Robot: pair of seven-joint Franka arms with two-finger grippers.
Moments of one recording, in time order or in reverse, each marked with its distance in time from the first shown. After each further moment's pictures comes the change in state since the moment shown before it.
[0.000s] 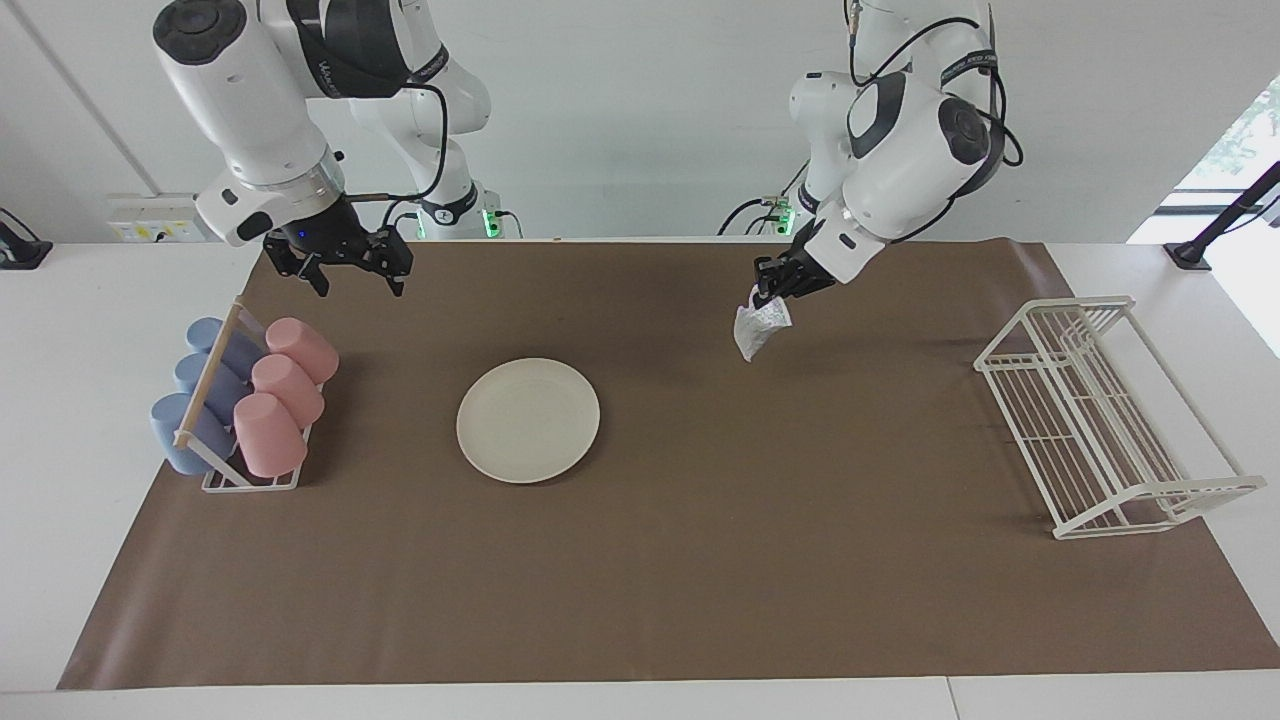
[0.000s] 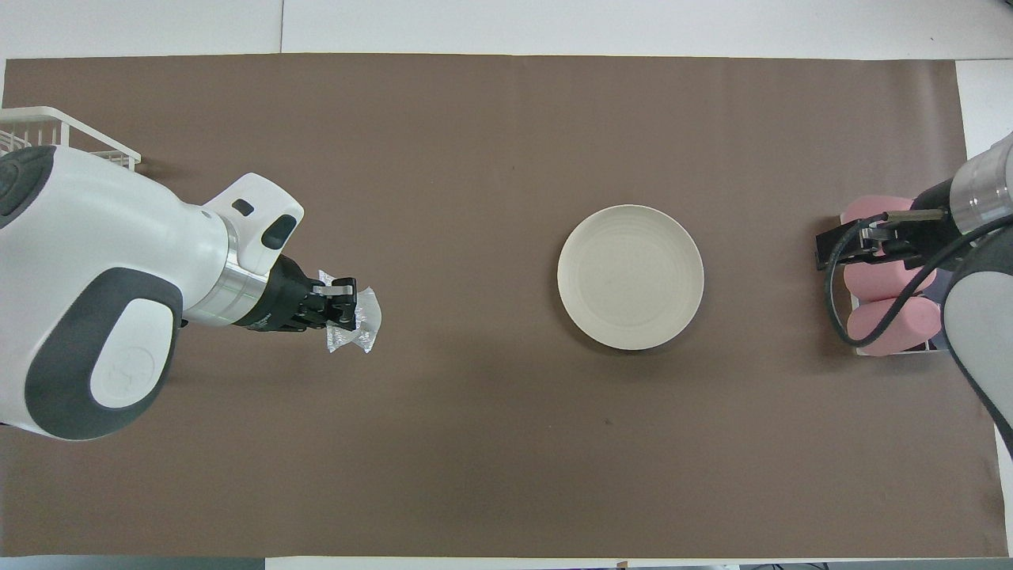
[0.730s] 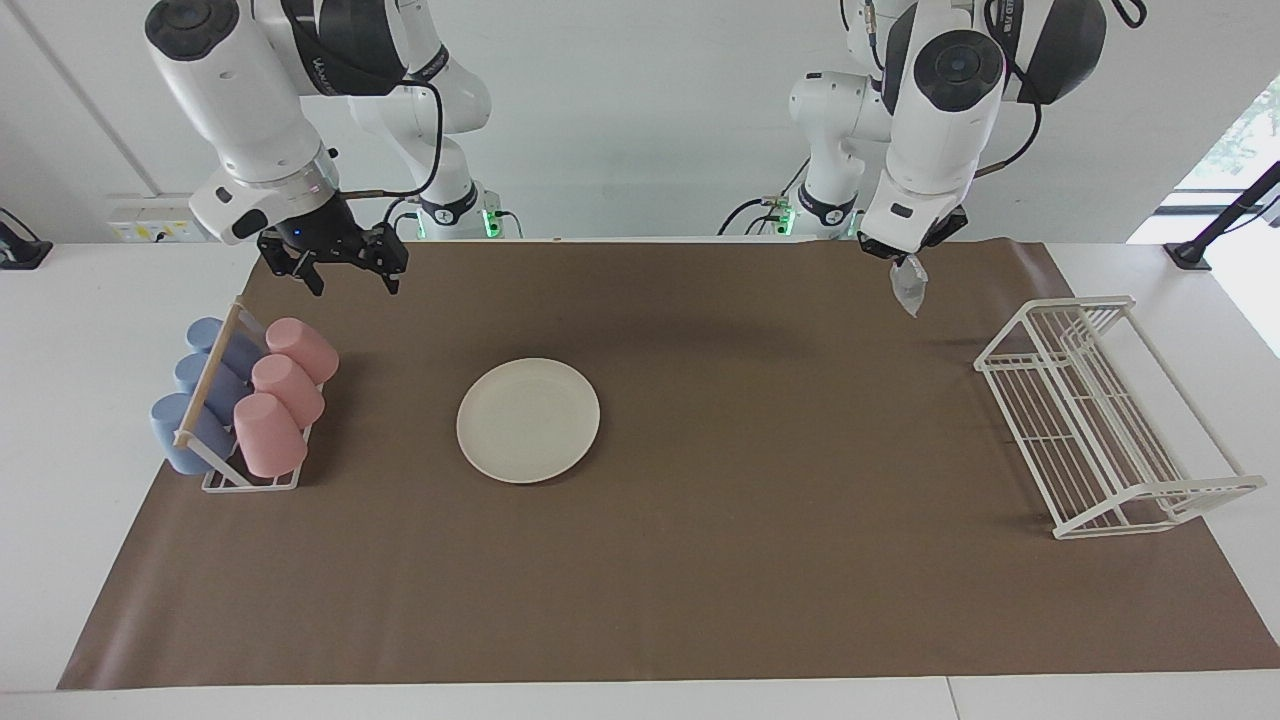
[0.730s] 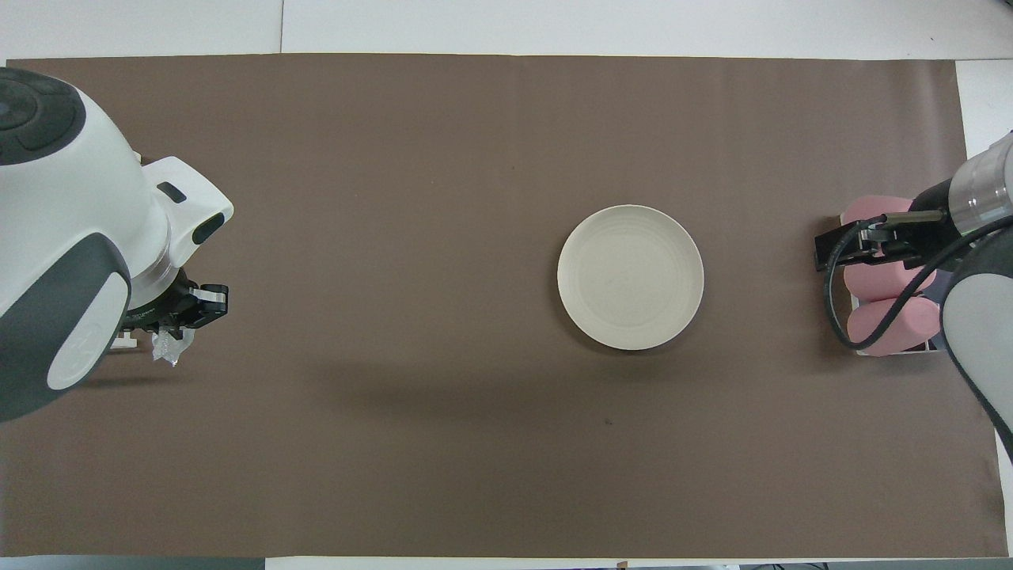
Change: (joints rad) left arm 0.006 0.068 -0.008 0.245 0.590 -0.426 -0.006; right arm 0.066 -0.001 -0.056 0.008 -0.003 -0.005 -0.004
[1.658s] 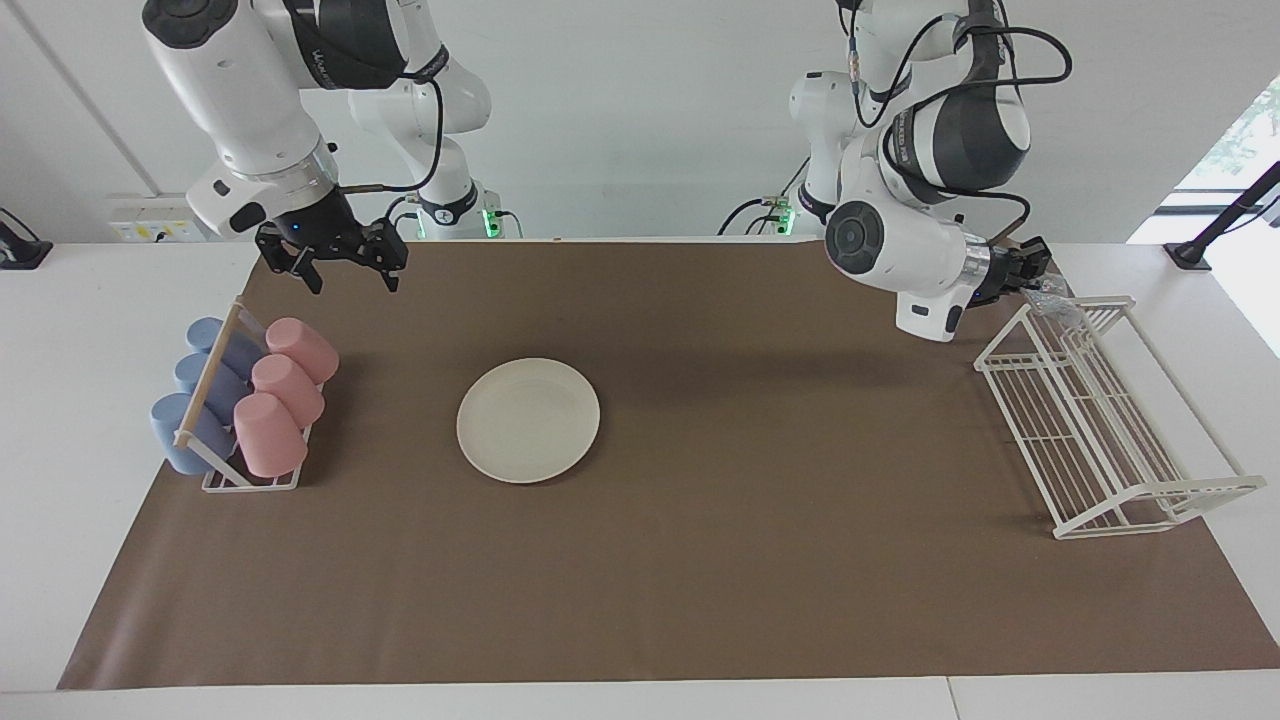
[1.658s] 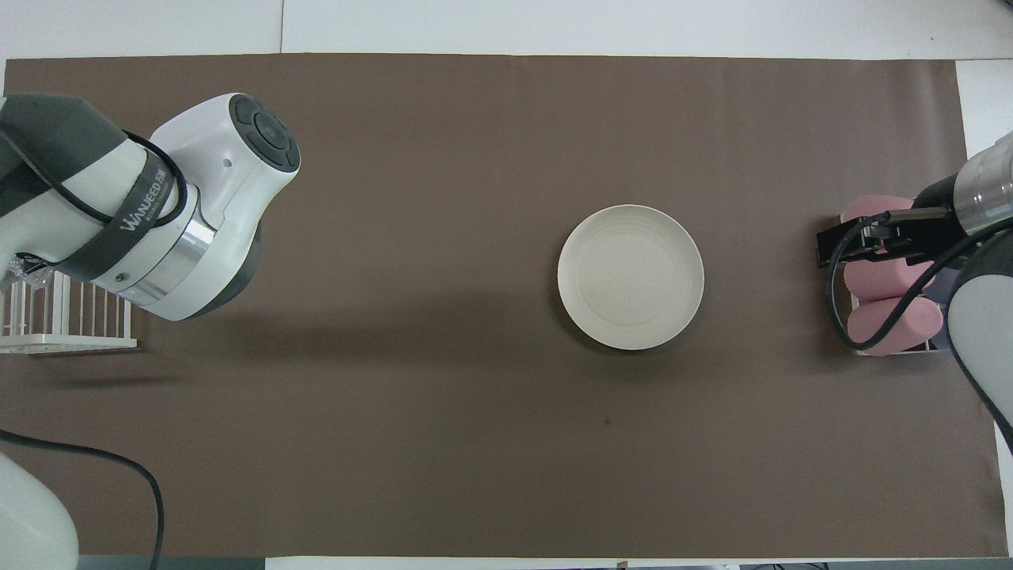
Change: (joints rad) left arm -0.021 0.247 0.000 0.003 0.677 -0.059 -0.009; right arm 0.002 0.000 0.000 0.010 0.000 0.000 0.000
